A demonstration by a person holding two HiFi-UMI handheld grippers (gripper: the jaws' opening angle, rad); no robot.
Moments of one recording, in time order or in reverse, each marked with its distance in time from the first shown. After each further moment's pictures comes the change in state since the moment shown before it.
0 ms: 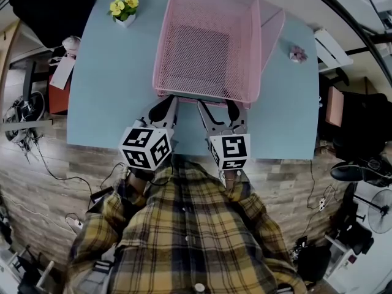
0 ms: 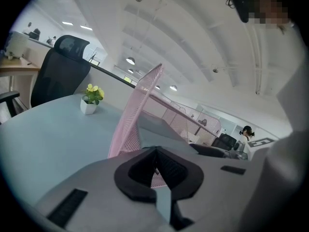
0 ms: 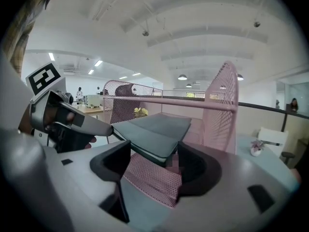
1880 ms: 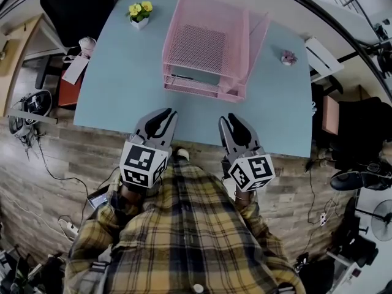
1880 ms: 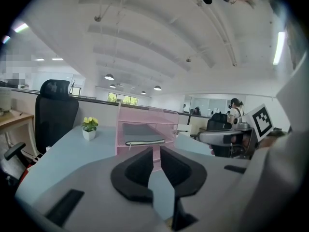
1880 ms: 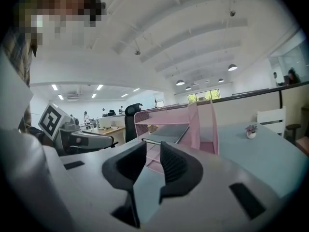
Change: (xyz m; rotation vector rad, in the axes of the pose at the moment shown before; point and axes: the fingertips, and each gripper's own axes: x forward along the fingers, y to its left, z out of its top) left arm -0.119 -0.070 -0.025 0.368 -0.048 0.004; right arm -0.154 0.024 0.015 0.214 -0.135 0.104
